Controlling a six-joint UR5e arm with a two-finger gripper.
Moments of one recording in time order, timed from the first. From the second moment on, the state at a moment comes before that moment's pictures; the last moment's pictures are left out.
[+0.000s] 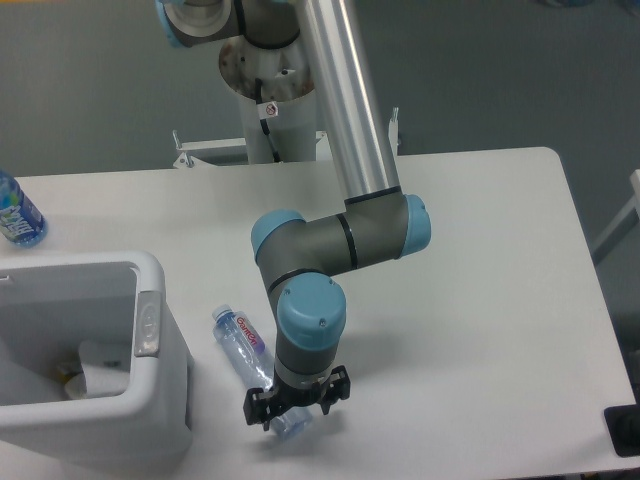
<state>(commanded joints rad) 2.26 -2.29 -1.42 -0.86 1.44 -0.01</state>
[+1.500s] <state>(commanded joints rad) 2.25 -2.29 -1.42 -0.86 1.47 0.00</state>
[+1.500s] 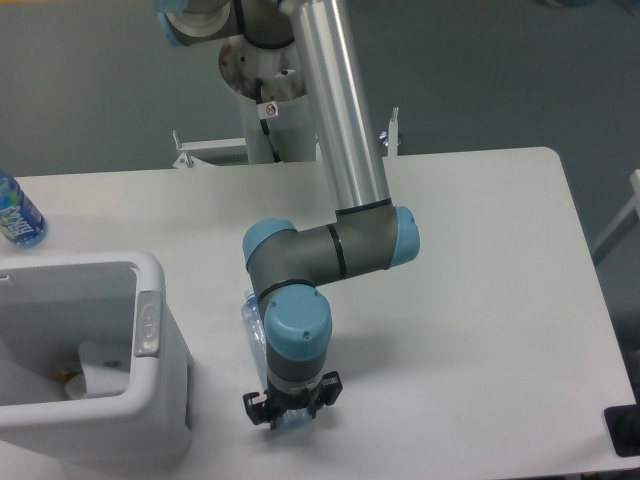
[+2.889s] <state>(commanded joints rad) 2.32 -2.15 -1.30 -0.87 1.40 0.05</state>
